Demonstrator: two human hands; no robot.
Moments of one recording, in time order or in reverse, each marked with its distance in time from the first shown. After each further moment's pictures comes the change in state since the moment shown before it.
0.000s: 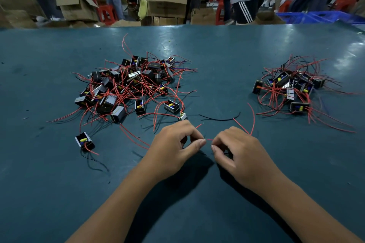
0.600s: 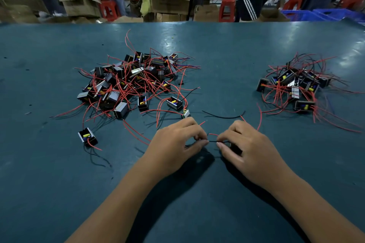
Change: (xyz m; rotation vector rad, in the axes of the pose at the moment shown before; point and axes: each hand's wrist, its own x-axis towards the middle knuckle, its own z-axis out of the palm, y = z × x) left_hand -0.001 0.002 -0.003 0.256 -0.019 0.051; right_hand -0.001 0.011 -0.002 -0.059 -0.007 0.009
